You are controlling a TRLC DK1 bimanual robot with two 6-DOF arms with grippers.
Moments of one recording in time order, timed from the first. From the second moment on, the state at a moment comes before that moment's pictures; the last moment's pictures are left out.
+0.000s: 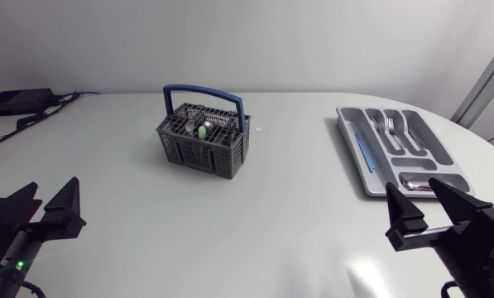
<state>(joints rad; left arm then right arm) 0.02 0.05 0.04 -0.02 -0.04 -0.10 0.13 0.06 0.03 -0.01 0.03 0.01</state>
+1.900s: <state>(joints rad) -0.15 1.16 0.79 -0.06 -0.05 -0.16 0.50 1.29 0.96 -0.13 0.14 0.20</state>
